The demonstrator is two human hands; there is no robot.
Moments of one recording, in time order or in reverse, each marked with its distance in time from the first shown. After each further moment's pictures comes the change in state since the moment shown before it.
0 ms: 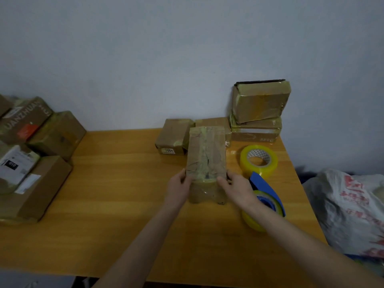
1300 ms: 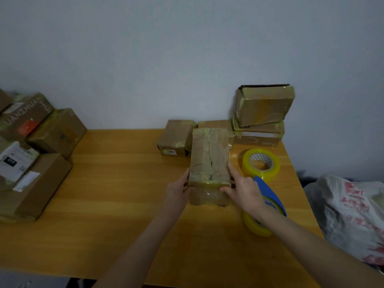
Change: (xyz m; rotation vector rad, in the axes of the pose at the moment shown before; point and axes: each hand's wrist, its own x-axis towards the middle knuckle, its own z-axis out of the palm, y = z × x) left_hand 0.015 -0.044 -0.004 0.241 0.007 0.349; right_hand 0.015 0.018 0.000 -0.401 0.107 -0.183
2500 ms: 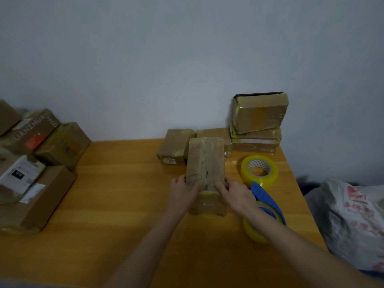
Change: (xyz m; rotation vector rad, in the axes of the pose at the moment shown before) left_hand 0.022 0.035 0.005 0.087 0.015 -0.335; right_hand 0.013 -0.006 0.004 0.190 -0.085 0.175
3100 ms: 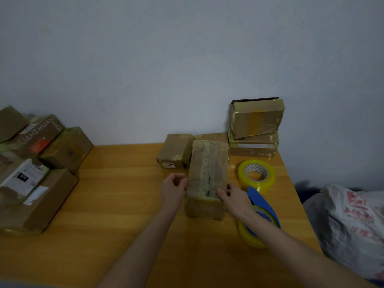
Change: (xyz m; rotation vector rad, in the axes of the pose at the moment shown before) left_hand 0.000 0.011 -0.011 -0.308 0.222 0.027; right_hand -0.006 0.015 -0.005 0.274 -0.023 -0.016
